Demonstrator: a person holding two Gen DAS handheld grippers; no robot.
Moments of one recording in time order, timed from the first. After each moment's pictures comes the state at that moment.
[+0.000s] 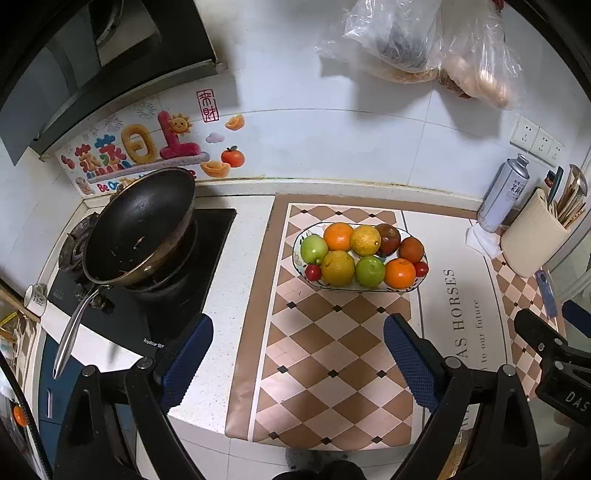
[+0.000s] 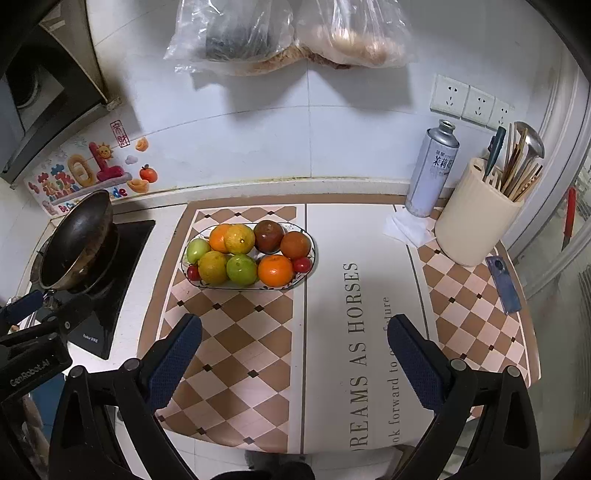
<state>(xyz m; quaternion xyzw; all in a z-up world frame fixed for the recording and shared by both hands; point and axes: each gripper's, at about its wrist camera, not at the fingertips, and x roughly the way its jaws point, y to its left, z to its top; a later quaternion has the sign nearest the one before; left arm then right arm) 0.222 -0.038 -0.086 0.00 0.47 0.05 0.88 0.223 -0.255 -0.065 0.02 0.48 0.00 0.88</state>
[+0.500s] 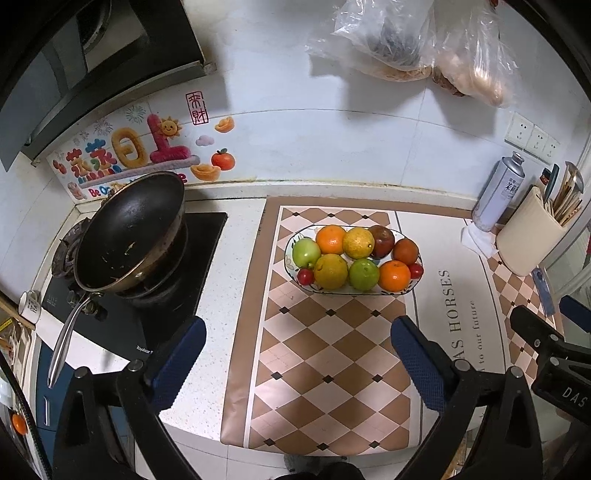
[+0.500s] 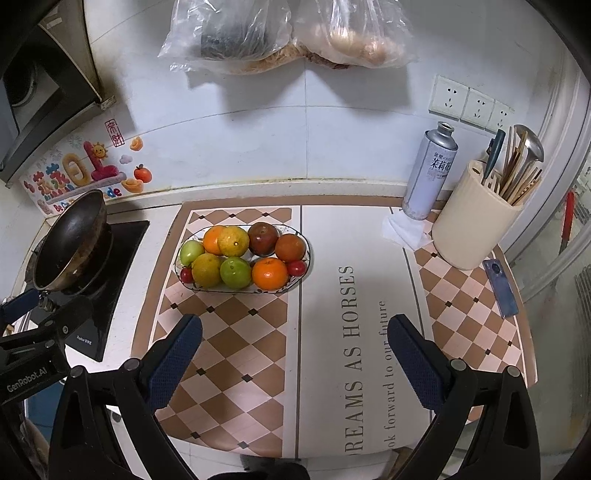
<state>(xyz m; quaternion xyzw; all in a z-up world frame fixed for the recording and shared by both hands) 0.231 -0.042 -0.090 0.00 0.47 0.04 0.88 0.230 -0.257 -0.067 0.01 0.47 0.00 0.88</state>
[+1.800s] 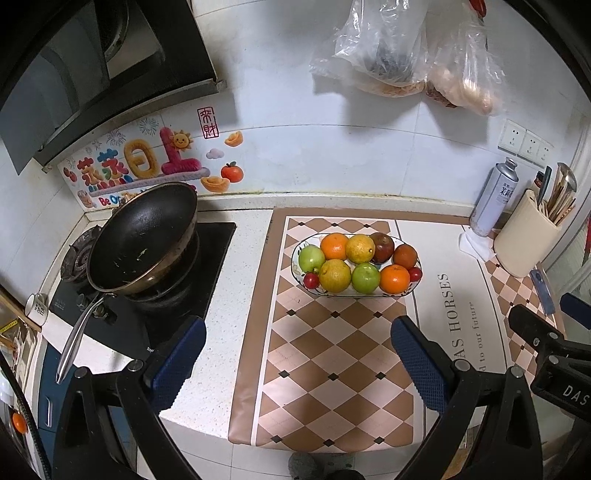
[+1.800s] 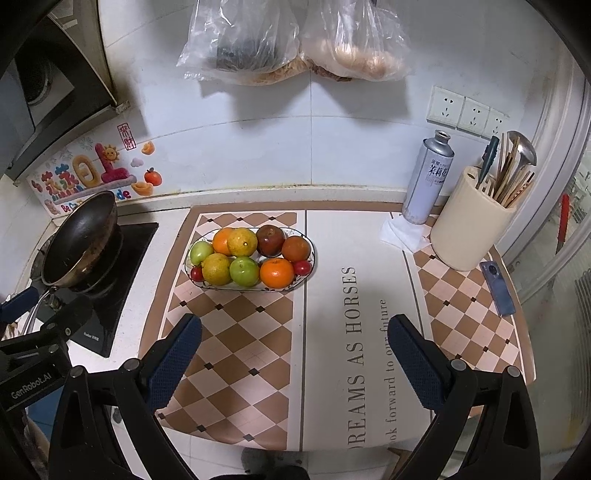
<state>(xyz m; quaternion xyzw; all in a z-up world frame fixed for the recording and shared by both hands) 0.209 -0.043 -0.077 0.00 0.45 0.05 0.89 0.201 -0.250 -0.049 0.01 0.46 0.01 0.89</state>
